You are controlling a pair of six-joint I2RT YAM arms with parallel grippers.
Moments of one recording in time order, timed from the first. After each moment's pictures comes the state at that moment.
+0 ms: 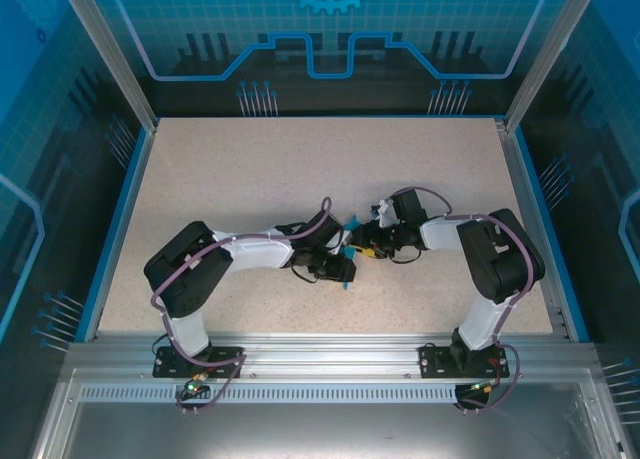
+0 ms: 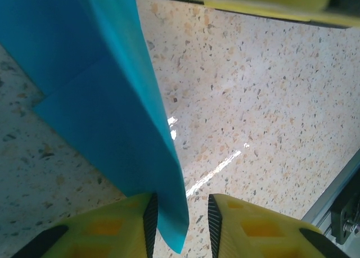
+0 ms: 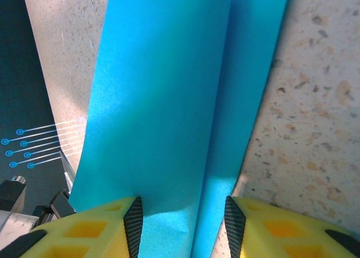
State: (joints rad) left arm -0.79 1.80 0.98 -0.24 0.42 -0.64; right arm 0.35 1.77 0.77 0.00 -0.76 0.68
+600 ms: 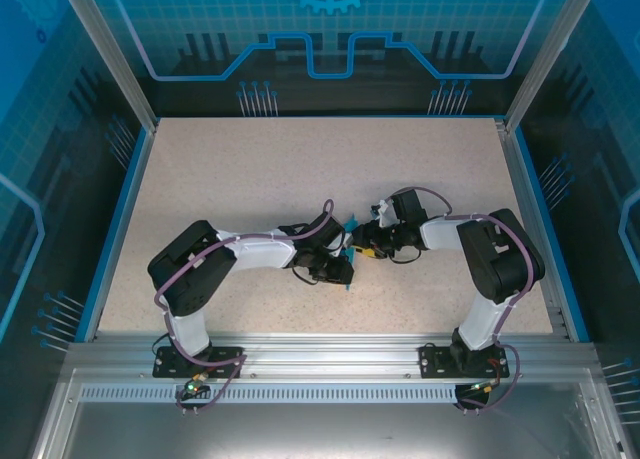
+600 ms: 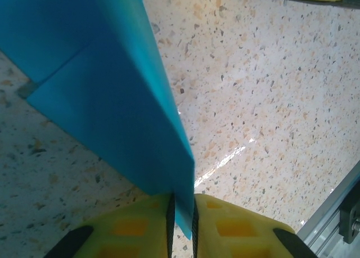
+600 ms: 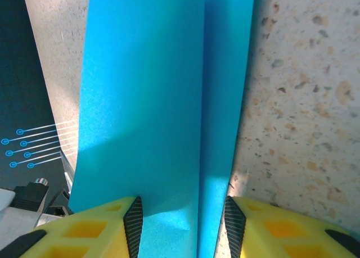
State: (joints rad) left arm -0.80 1.82 0.99 -0.26 0.42 -0.64; right arm 0.35 1.77 0.77 0.00 -0.76 0.68
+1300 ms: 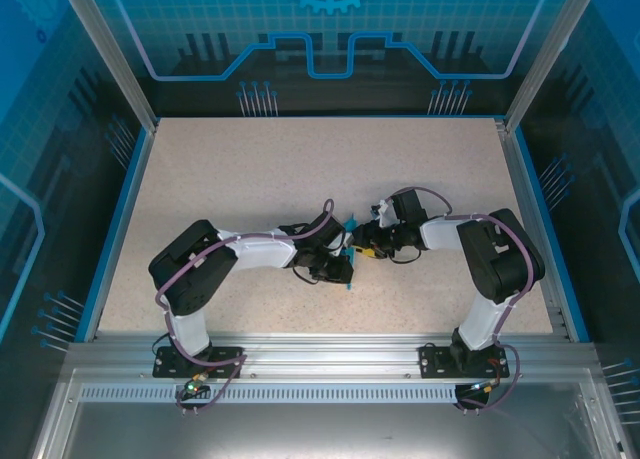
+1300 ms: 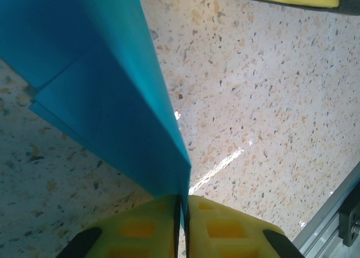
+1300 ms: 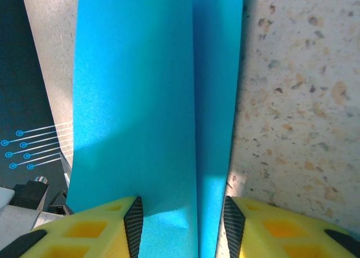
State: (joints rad) left arm -0.80 1.83 0.99 -0.25 0.43 -0.64; right arm 0.35 1.77 0.77 0.00 -0.75 0.69
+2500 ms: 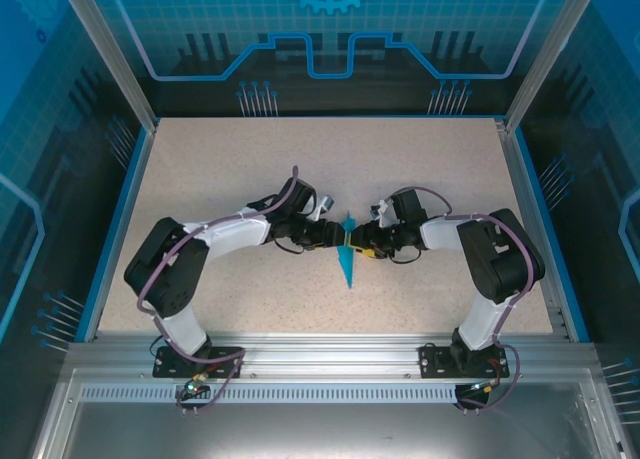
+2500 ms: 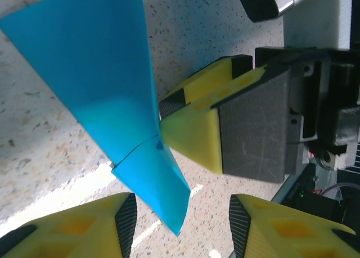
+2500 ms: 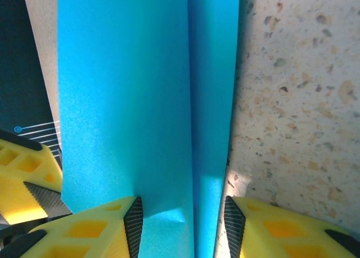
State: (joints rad) left arm -0.57 1.75 1.04 -0.24 0.58 -0.63; right arm 0.35 1.77 0.77 -0.01 -0.75 0.67
